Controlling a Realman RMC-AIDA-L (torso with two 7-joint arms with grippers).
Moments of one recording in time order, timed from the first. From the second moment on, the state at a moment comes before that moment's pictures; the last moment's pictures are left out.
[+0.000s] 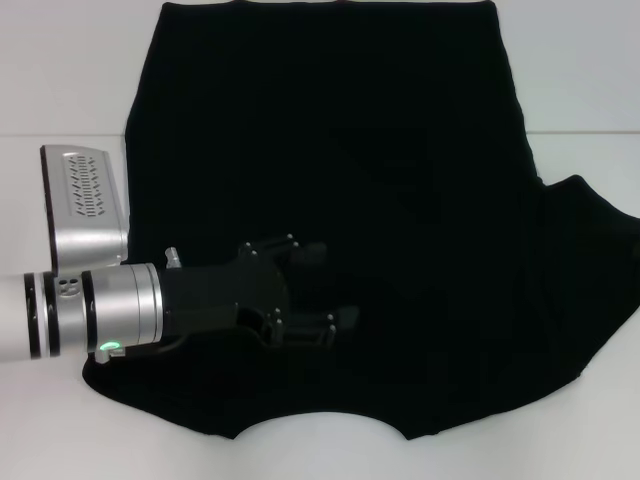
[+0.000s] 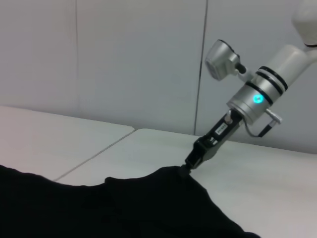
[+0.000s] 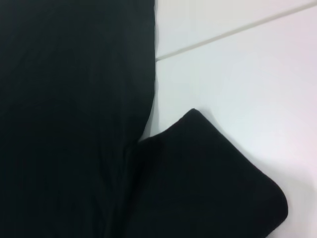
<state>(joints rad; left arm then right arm) -0.57 -2.16 0.79 0.63 1.92 1.44 -1.16 0.68 1.91 -0.57 -0.56 -2.52 -1.02 2.43</state>
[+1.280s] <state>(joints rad) -0.58 -2.16 0.79 0.63 1.91 1.44 -1.17 0.74 1.95 -0.58 -0.60 -2.45 -1.11 2.40</state>
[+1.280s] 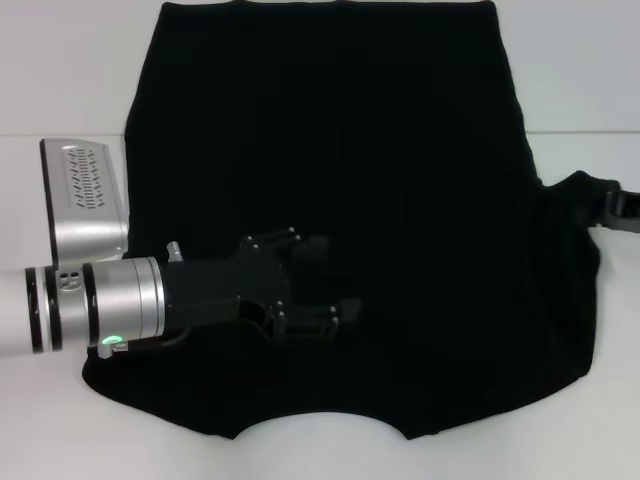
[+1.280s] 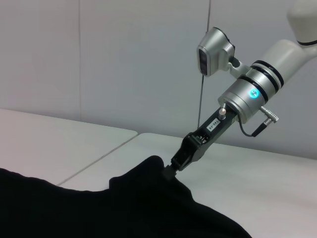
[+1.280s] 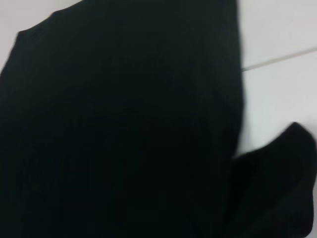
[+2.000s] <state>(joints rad) -0.57 -2.16 0.79 0.63 1.91 1.41 -1.18 0.88 2.00 -0.78 -0.58 -2.47 -1.12 2.46</state>
